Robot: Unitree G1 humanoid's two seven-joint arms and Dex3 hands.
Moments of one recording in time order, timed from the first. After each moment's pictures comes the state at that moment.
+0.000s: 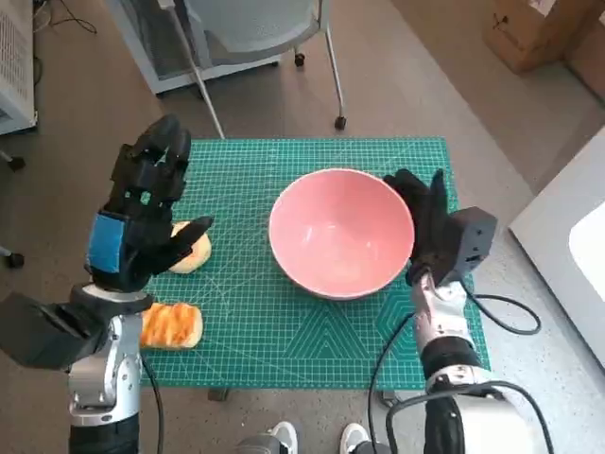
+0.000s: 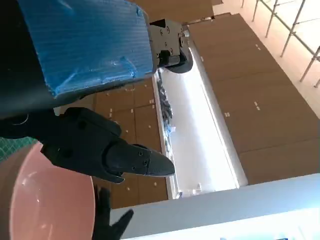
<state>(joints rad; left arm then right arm) -0.22 0.24 0.22 -0.19 -0.33 -0.08 -0.31 -0.88 -0.03 -0.28 1.32 0.12 -0.42 0.15</state>
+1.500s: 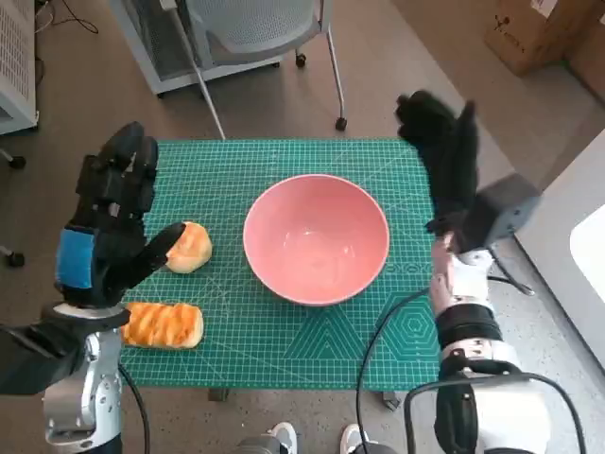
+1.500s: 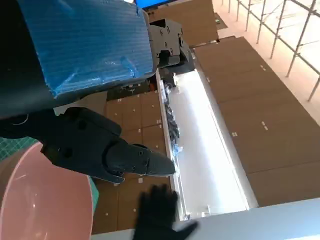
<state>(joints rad) -0.15 0.27 0.28 -0.33 -0.33 0.00 -0.24 -0.99 -0.12 -0.29 1.21 0.12 -0.73 0.29</state>
